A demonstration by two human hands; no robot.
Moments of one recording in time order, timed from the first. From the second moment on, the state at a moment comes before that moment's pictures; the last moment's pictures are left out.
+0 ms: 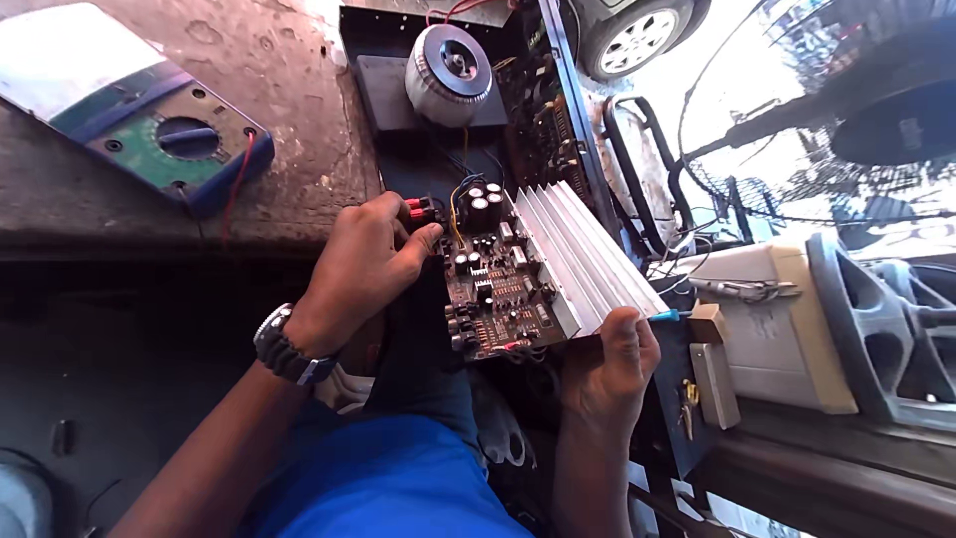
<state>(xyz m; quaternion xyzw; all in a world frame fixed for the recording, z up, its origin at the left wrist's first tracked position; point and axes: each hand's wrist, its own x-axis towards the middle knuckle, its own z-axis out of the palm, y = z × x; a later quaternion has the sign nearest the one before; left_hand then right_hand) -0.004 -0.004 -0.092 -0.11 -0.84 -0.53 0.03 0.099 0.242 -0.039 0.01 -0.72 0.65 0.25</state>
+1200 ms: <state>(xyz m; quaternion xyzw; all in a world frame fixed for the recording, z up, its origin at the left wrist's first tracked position) 0.005 0.014 -0.117 -0.37 -0.76 -0.52 0.13 0.100 0.247 -0.075 0.10 -0.69 0.64 0.32</state>
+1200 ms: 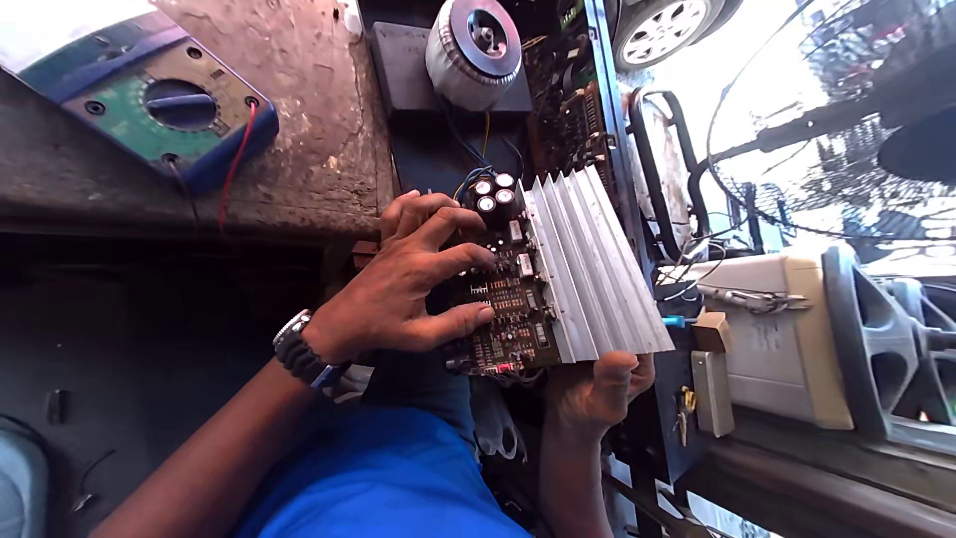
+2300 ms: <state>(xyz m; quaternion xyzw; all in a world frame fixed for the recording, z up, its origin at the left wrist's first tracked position) 0.006 0.022 -0.127 -0.37 -0.77 -0.50 0.16 0.104 0.256 -0.094 0.08 -0.62 0.72 0.31</state>
